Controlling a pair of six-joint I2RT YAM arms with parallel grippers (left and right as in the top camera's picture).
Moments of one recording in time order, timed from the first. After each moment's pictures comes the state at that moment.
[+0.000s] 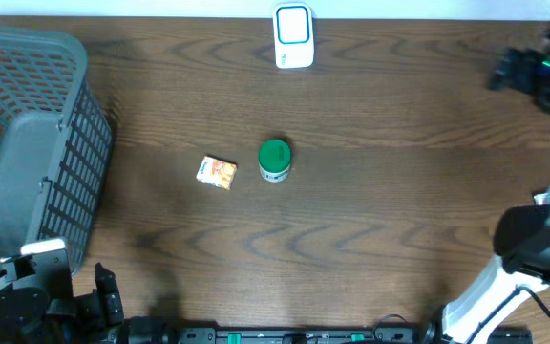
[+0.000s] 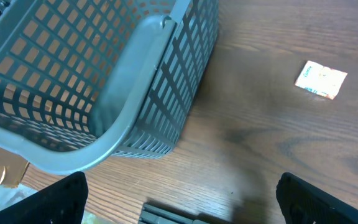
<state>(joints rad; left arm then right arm) 0.05 0.60 1.42 -1.58 -0.30 0.03 -0.27 2.02 2.29 -1.55 -0.12 0.15</state>
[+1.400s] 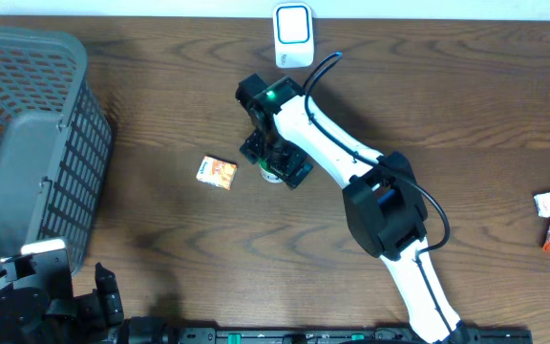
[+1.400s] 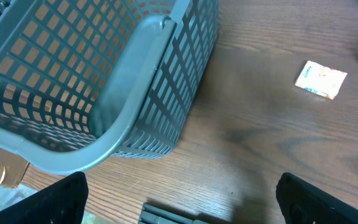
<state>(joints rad) 0.05 0.60 1.42 -1.58 -0.30 0.03 0.66 2.39 2.06 -1.29 -0.14 1.33</state>
